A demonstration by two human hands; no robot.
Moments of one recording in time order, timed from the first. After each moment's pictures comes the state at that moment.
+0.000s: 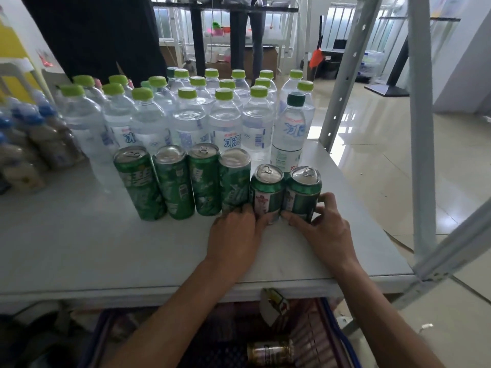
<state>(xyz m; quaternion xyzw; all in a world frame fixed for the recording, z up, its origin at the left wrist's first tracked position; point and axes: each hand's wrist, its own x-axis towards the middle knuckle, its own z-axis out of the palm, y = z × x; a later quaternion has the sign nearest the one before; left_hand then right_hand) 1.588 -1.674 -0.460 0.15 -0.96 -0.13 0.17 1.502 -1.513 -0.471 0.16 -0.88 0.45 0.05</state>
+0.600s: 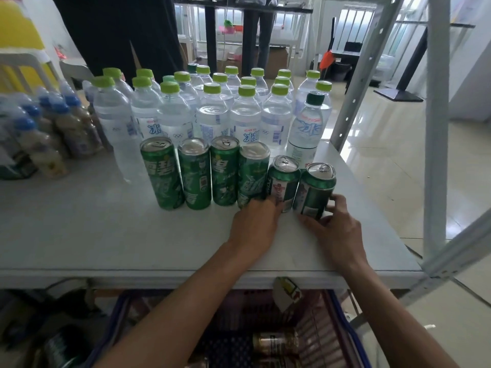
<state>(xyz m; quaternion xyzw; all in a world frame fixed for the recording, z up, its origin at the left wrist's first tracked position) 1.575 -1.679 -0.469 0.11 -0.95 -0.23 0.19 1.513 -1.515 -0.474 0.17 -0.88 0.44 0.07</state>
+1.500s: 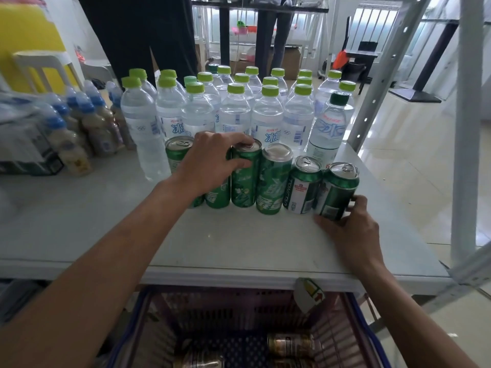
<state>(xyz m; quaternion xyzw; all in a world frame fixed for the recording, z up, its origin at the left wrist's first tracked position) 1.605 -1.801 -0.371 0.05 -0.94 -0.18 0.28 1.512 -1.526 -0.480 0.16 -0.88 0.43 0.10</state>
